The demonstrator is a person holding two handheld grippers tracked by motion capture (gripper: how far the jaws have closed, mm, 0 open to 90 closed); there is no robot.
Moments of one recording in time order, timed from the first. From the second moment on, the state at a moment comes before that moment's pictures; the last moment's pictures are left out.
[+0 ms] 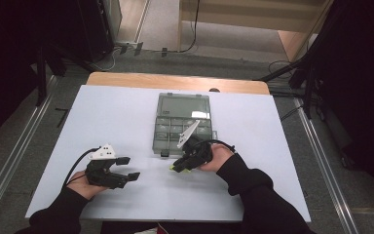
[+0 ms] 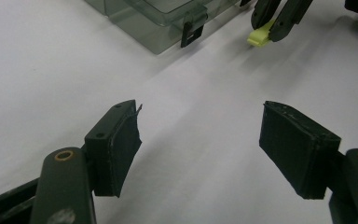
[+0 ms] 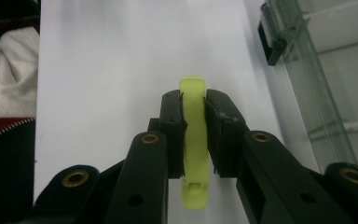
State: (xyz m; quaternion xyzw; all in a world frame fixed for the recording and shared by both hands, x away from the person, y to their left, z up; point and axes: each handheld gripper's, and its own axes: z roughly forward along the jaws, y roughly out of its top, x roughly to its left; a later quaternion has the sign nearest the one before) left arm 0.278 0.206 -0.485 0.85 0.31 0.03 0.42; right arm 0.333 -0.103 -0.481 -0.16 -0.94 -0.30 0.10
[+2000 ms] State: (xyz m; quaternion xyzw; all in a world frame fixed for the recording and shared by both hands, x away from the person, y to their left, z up) left arm 0.293 0.190 -0.486 0.86 0.28 0.01 0.42; right arm 0.326 -0.154 -0.441 -0.35 -0.87 -0.33 0.07
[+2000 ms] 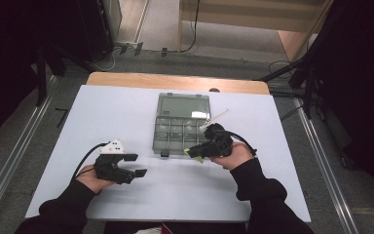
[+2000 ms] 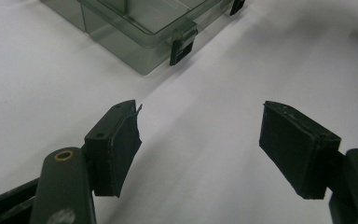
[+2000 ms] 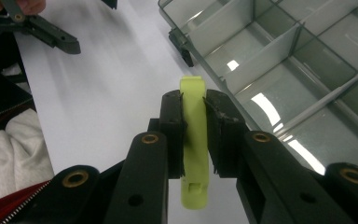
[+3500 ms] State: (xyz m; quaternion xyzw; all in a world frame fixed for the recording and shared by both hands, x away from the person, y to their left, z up) left arm 0.292 0.191 -0.486 0.86 0.28 0.02 0.42; right arm 0.373 -0.155 -0.431 -0.44 -0.84 -0.33 0.01
